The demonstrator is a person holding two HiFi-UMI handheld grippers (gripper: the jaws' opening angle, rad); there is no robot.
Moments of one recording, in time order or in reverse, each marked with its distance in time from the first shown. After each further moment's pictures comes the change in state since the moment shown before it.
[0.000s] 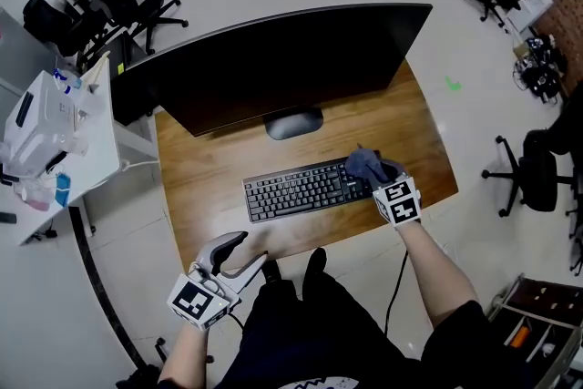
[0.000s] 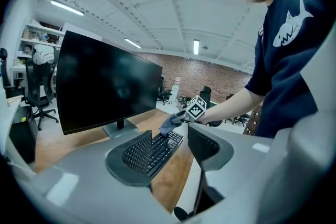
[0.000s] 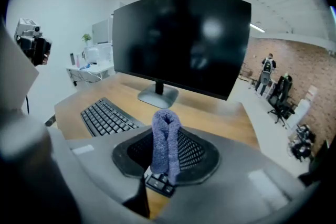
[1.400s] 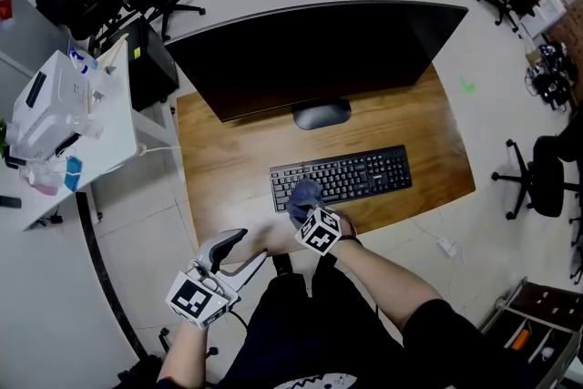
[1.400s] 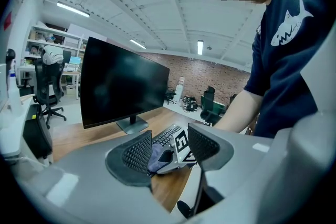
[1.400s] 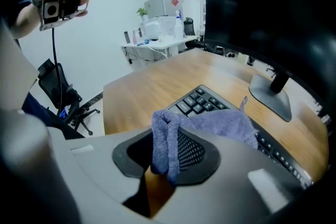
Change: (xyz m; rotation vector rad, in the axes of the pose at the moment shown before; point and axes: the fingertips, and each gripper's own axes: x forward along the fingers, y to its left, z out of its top) left arm -0.063 0.031 -0.015 -0.018 -0.001 0.042; right arm 0.077 0.331 -0.016 -0.318 0.192 0.517
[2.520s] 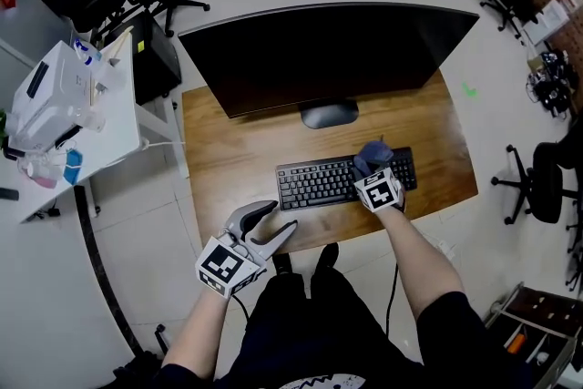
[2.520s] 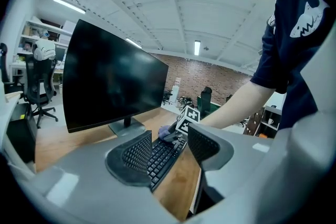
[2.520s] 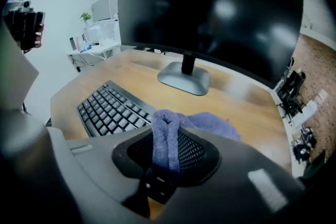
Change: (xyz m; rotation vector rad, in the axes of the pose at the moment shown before) left arm 0.067 0.015 -0.008 0.021 -0.017 -0.064; right arm -0.087 -0.194 -0.073 0.334 0.014 -0.408
